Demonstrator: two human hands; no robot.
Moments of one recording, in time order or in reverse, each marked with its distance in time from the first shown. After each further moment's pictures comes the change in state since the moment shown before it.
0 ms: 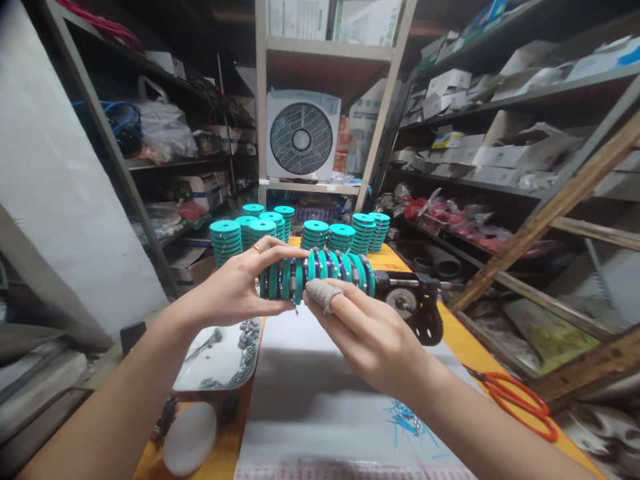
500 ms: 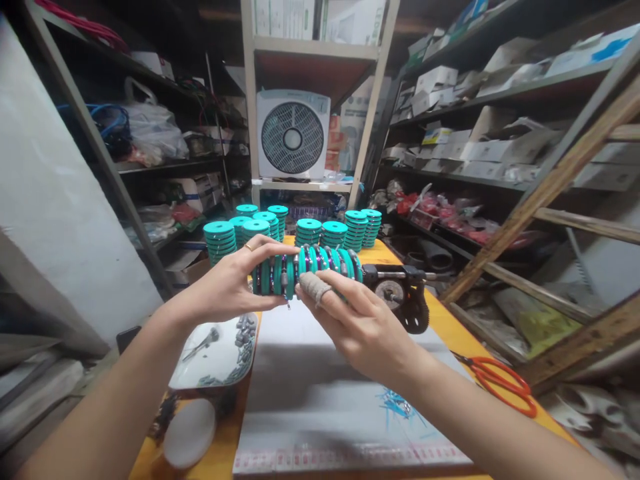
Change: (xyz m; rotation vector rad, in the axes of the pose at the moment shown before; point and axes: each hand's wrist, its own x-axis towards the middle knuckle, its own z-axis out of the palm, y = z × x) left_hand 0.003 0.001 0.000 0.043 0.001 -0.005; right_hand -0.013 -0.001 0.000 -0.125 -0.090 0.019
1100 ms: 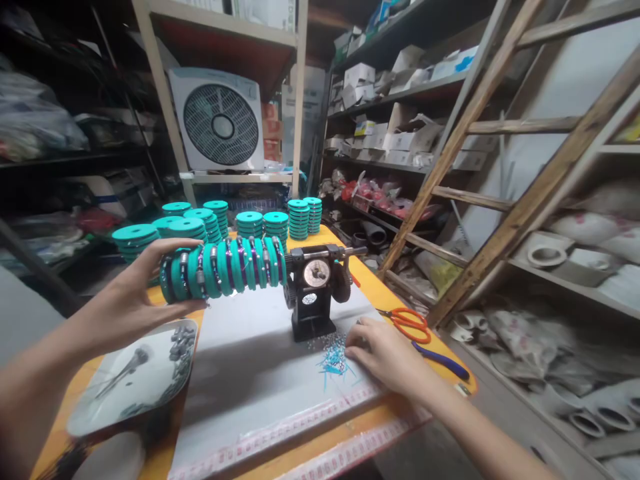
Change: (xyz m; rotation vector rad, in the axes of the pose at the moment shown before) left_hand -0.005 0.002 0.007 -0.055 0.052 -0.162; right_hand -0.161 -0.003 -0.025 0.500 -0.767 1.025
